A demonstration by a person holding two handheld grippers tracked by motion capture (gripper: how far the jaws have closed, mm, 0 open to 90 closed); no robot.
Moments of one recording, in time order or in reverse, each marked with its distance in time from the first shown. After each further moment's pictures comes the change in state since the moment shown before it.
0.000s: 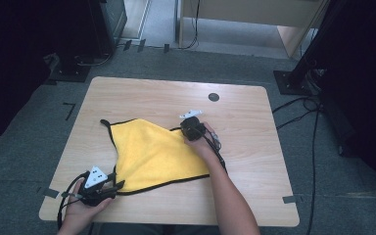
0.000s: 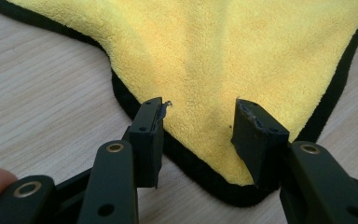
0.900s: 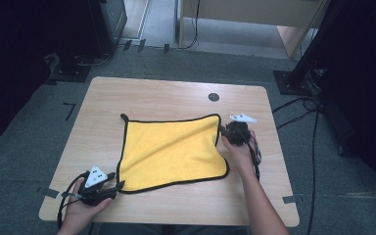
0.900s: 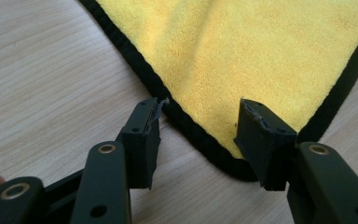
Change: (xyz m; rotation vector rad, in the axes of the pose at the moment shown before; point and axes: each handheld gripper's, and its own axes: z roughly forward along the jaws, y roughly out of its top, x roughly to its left) left arm 0.000 0.000 0.002 0.007 0.011 -0.008; right arm -0.085 -0.073 -0.094 -0.143 -0.138 0.290
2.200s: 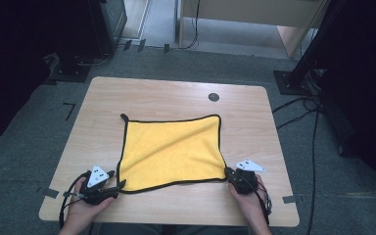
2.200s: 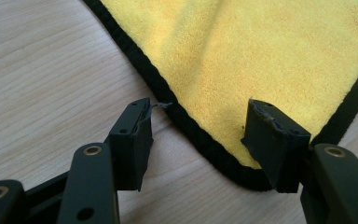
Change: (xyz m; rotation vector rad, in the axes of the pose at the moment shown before) left arm -0.002 0.001 0.004 -0.010 0.035 -0.004; right arm 0.030 -0.109 -0.081 0.073 0.047 -0.039
